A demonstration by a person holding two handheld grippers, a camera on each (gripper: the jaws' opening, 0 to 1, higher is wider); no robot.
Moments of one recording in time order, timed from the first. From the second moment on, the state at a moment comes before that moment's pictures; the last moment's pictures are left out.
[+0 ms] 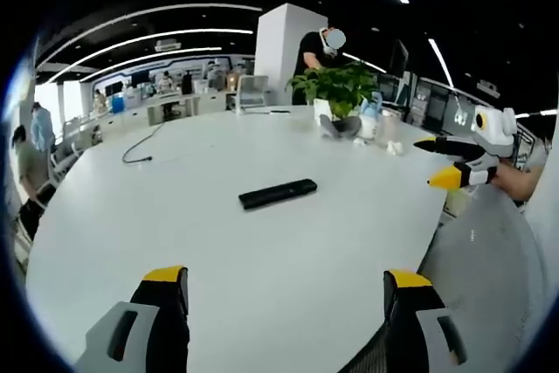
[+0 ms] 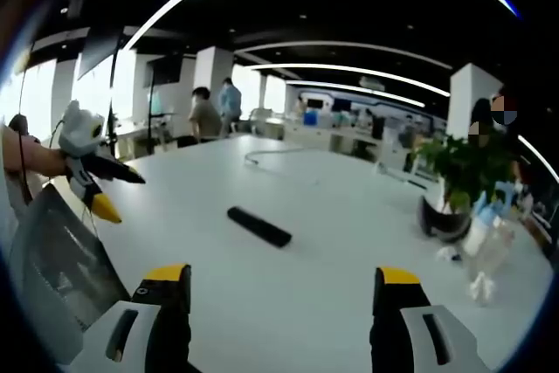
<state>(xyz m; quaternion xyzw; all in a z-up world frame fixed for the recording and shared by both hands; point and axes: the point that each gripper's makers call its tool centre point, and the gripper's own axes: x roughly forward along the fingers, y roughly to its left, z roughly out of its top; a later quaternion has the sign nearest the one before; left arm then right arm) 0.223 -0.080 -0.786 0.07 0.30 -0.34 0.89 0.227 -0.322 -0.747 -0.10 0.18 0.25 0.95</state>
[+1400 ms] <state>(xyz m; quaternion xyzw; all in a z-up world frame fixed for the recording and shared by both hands) 0.266 -0.122 -0.807 0.05 0.35 -0.39 0.85 0.229 -0.328 -0.746 -0.11 0.18 0.24 0.95</state>
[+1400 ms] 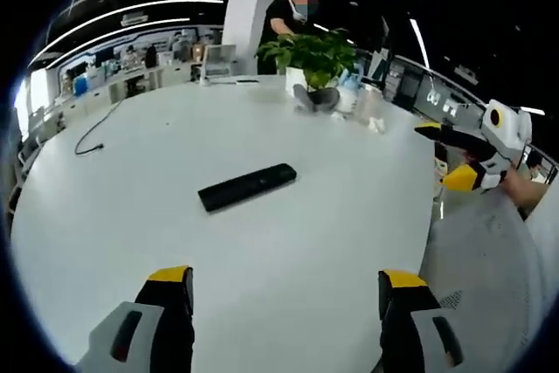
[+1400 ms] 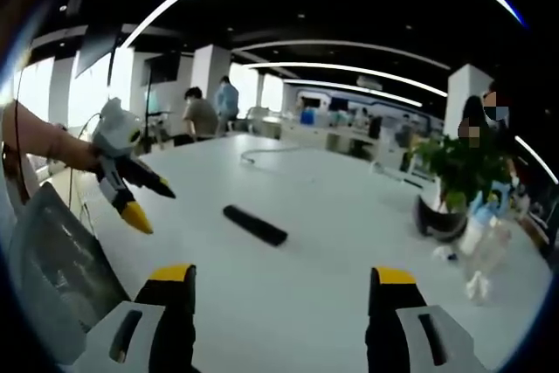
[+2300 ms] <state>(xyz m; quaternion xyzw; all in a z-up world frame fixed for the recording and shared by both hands) 0.298 -0.143 -0.812 0.11 0.35 -0.42 0.83 0.230 -0.330 -0.745 -0.10 0.18 0.24 0.95</state>
